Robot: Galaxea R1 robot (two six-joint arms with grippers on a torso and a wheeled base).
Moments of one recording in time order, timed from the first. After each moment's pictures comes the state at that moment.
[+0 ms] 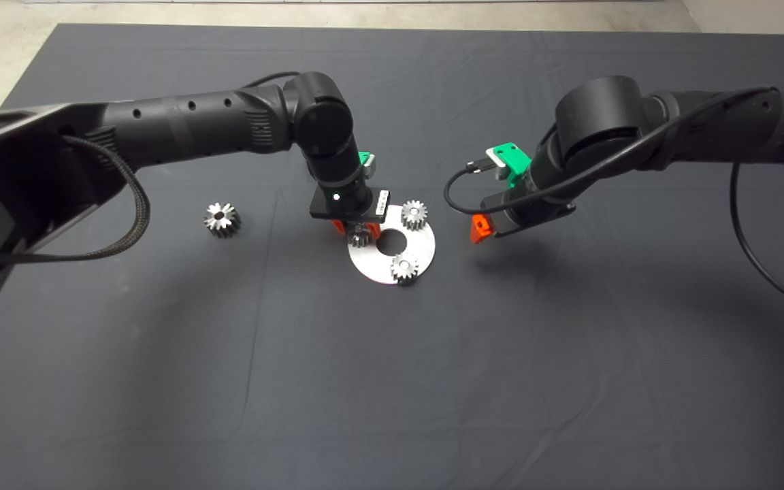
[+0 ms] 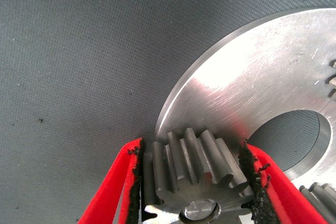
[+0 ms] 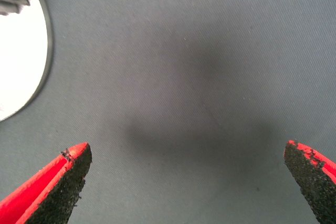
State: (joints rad) left arm -0.36 2.81 -1.58 0.25 1.31 -1.05; right arm 0.39 2.61 -1.11 -0.45 -1.53 1.23
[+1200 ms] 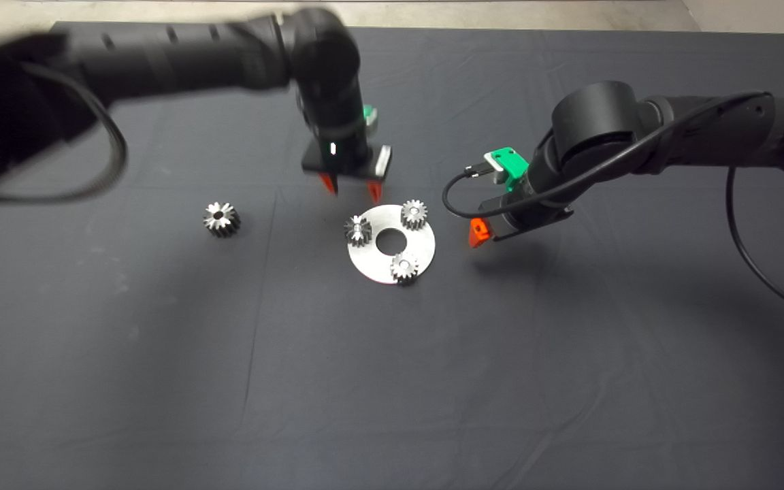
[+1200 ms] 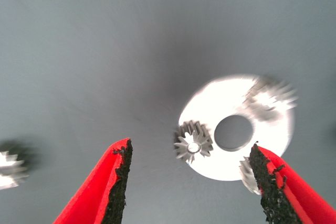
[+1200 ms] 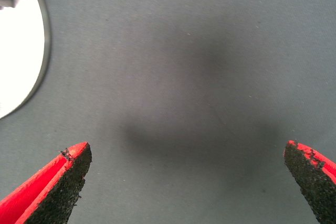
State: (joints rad) left arm -0.69 2.81 -1.52 0.14 1.42 -1.05; right arm 0.38 2.61 -1.12 -0.45 -1.53 1.23
